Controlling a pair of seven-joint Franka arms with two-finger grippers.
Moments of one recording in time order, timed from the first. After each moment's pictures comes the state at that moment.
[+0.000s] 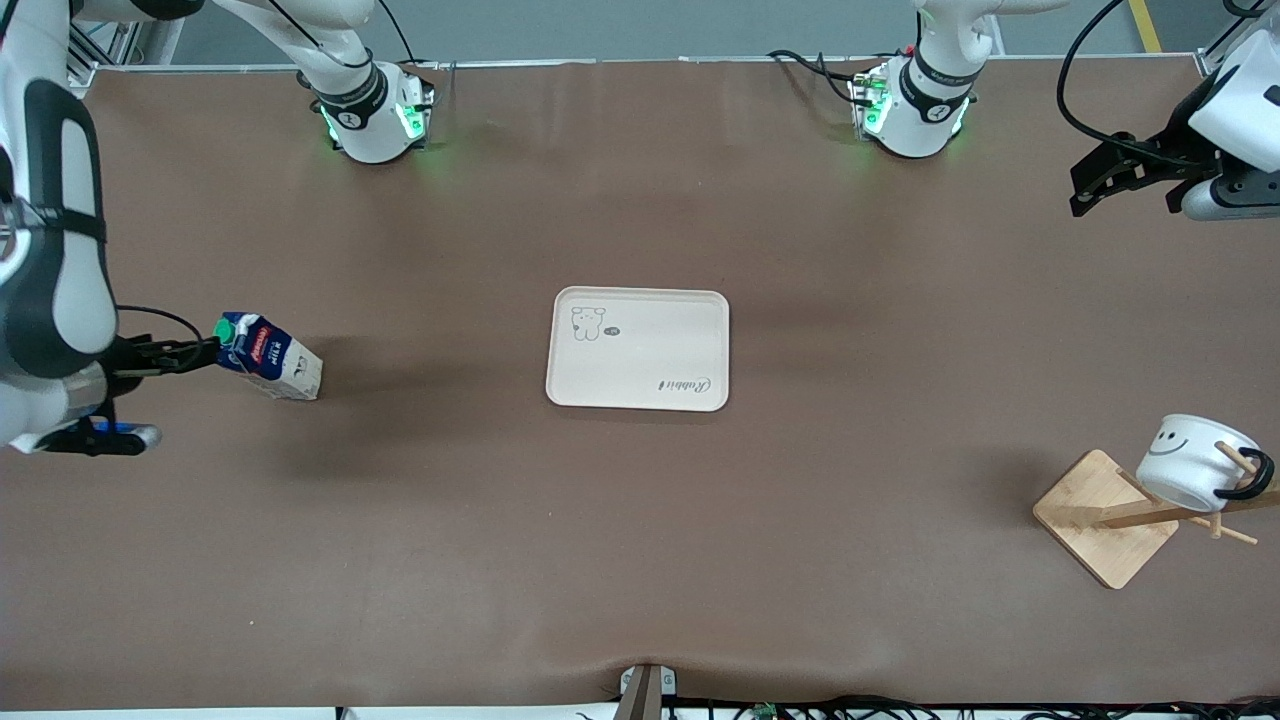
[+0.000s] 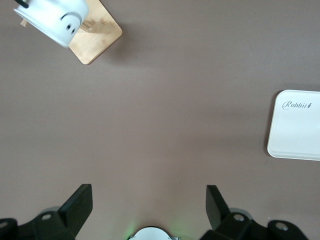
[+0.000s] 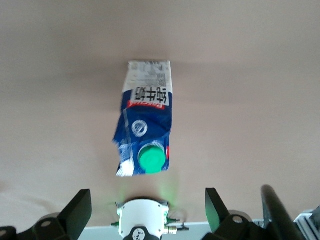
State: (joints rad) left arm 0.00 -0.10 -0.11 -1.59 0.02 1.45 -0.12; right arm -0.20 0.55 0.14 -1.23 -0.11 1.24 -0.03
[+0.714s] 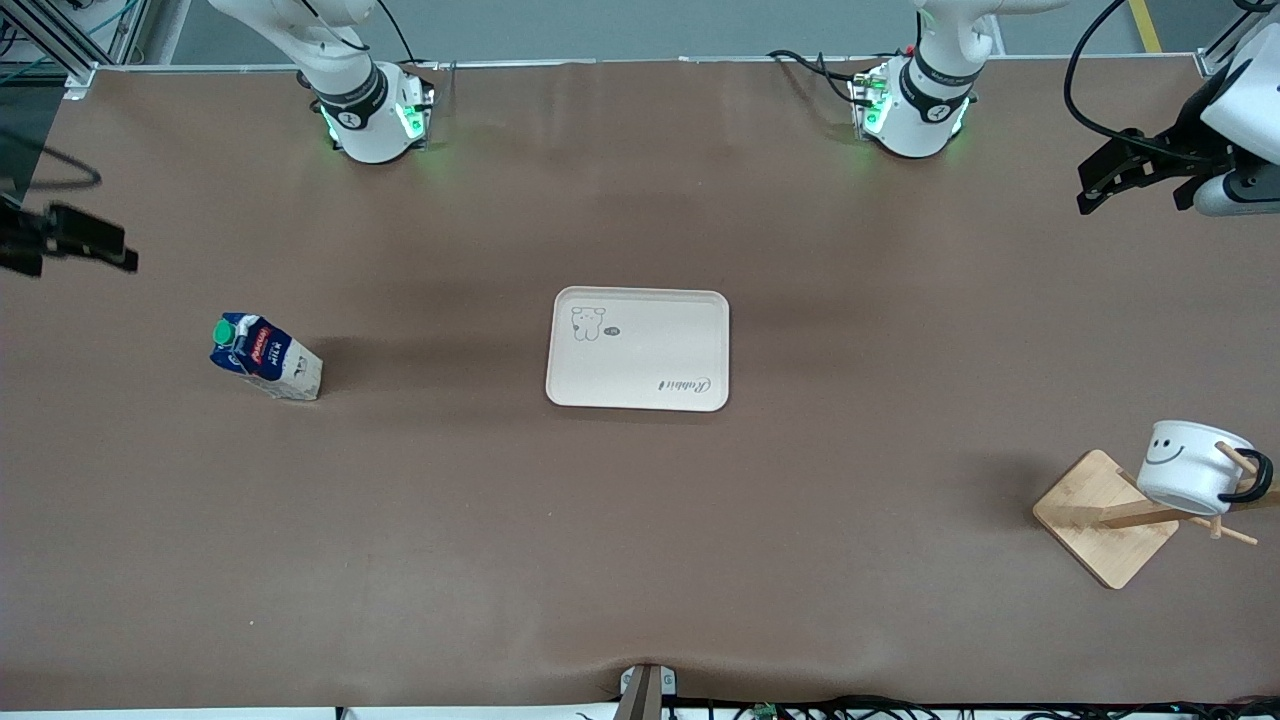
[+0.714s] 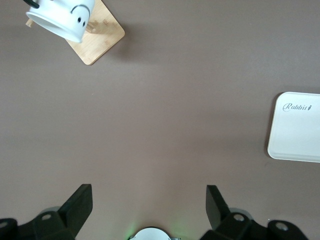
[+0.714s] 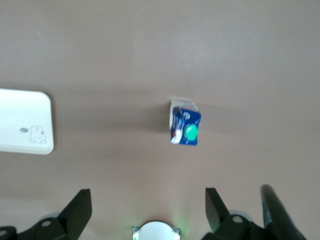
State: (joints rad) left arm 0.01 -0.11 -0.11 -1.59 0.02 1.45 -0.12; right arm -0.12 0.18 0.14 -1.17 -0.01 1.21 -0.03
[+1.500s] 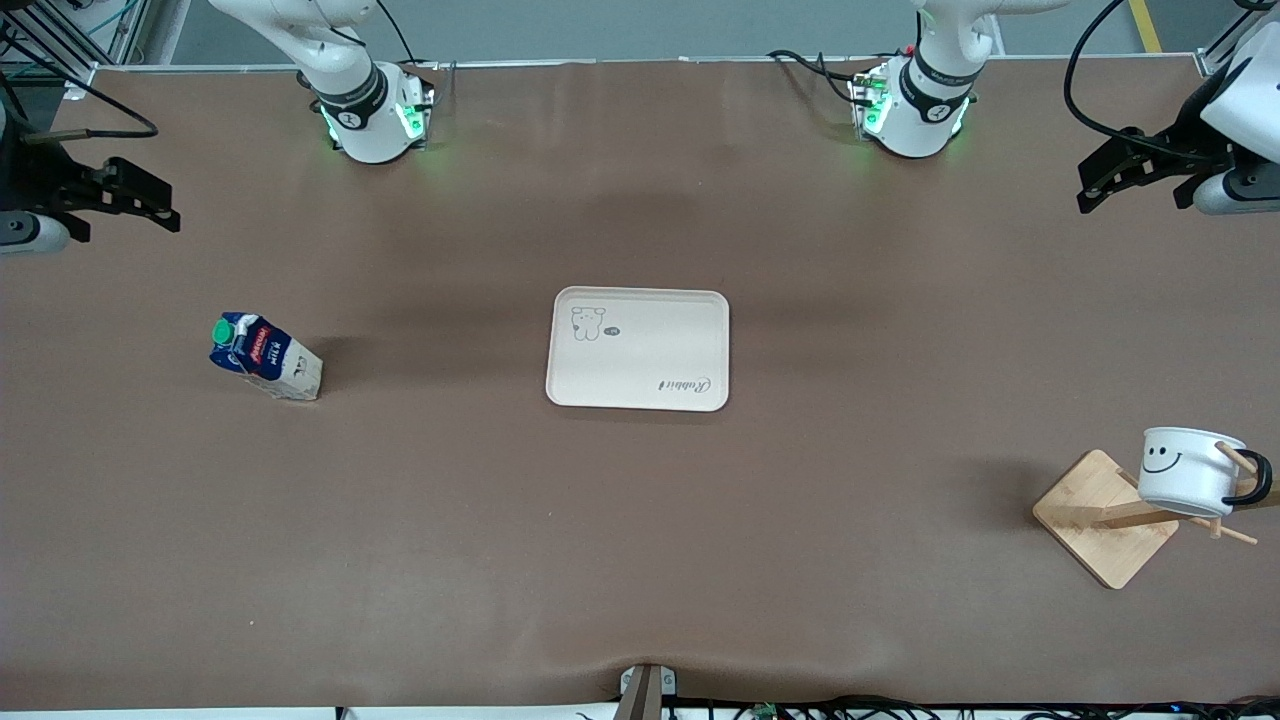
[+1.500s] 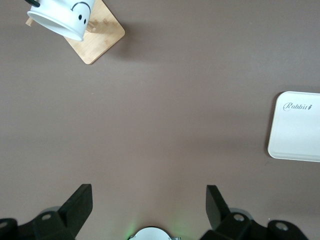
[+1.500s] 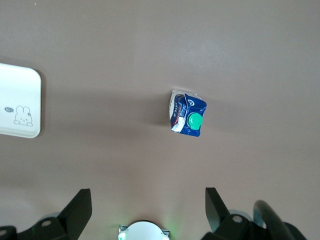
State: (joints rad) left arm 0.01 -0.11 -0.11 -1.59 0.02 1.45 -0.12; right arm -0.14 -0.06 0.13 -1.59 0.00 1.41 -0.15
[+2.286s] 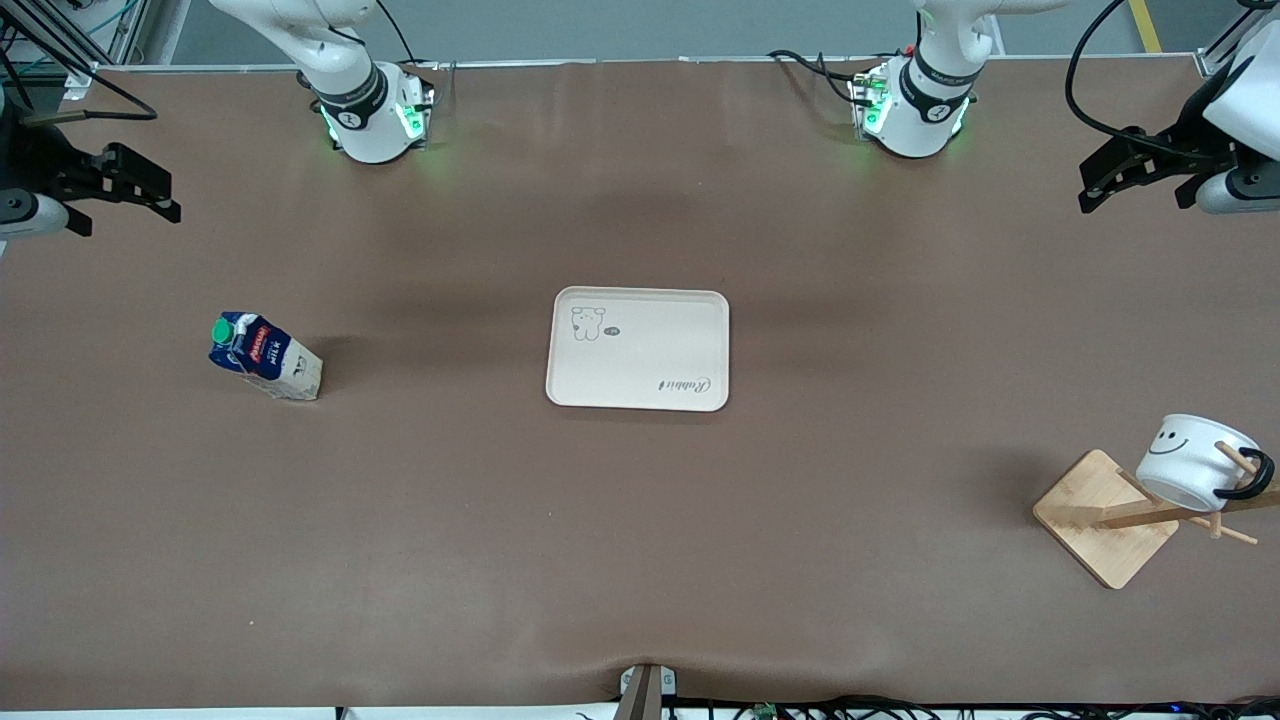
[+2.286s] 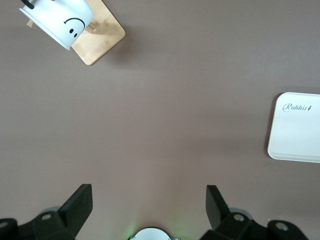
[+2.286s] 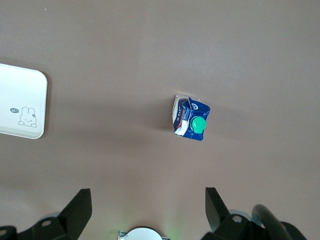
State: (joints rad) left arm 0.01 -0.11 -0.10 -1.59 0.02 1.45 -0.12; right arm -0.14 -0.12 0.12 -1.66 0.03 1.47 -0.17
